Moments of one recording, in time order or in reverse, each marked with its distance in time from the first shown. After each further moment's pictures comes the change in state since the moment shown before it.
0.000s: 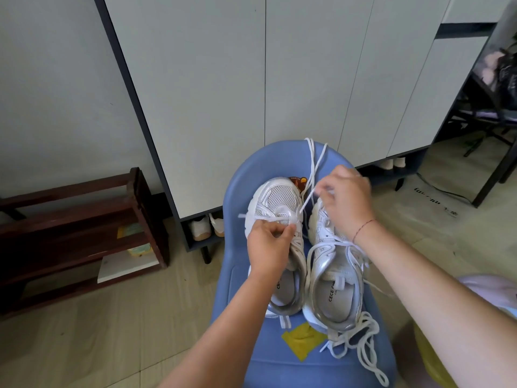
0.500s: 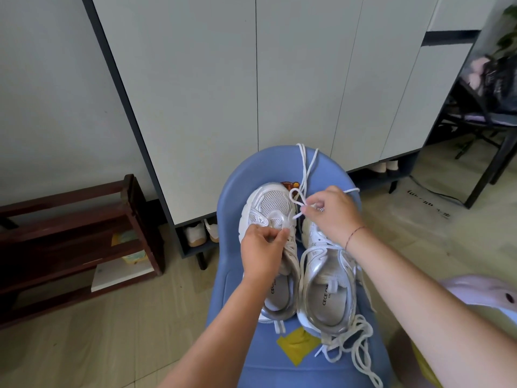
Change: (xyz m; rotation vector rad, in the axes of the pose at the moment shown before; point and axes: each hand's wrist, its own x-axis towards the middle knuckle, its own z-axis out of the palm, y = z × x) left_hand -0.002 0.003 0.000 -0.014 0.018 -0.025; right_hand -0.013 -0.008 -0.003 0.143 -0.235 0.212
